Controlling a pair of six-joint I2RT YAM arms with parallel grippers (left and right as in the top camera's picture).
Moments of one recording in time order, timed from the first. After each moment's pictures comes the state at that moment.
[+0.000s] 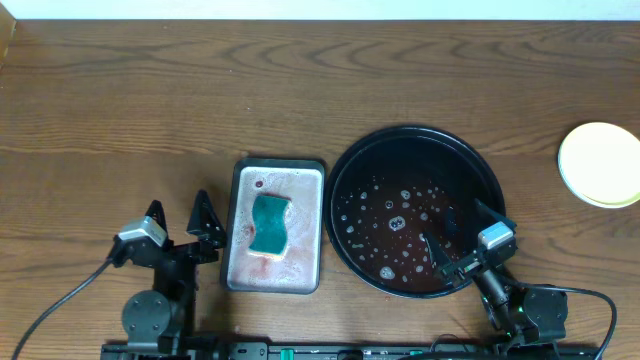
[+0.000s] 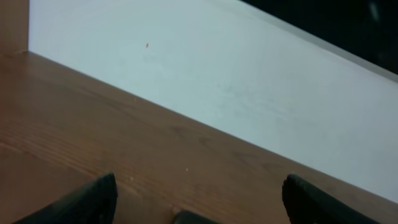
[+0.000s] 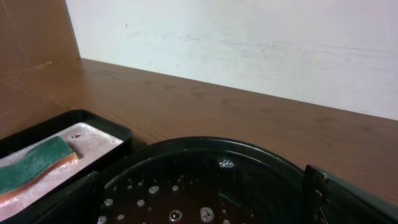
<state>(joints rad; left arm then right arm) -0.03 0.05 0.24 -0.19 -0.08 -0.41 0.12 0.01 0.01 -0.04 -0.40 -0.02</state>
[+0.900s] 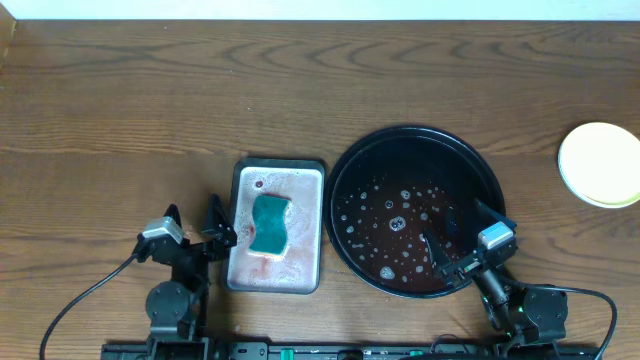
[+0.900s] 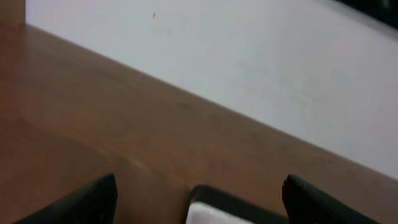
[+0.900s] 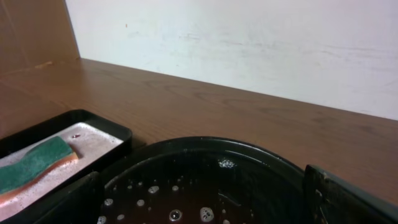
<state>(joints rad) -0.03 0.01 0.01 -0.05 -0.08 -0.41 0.12 0.01 0.01 -0.04 -0.40 -0.02</state>
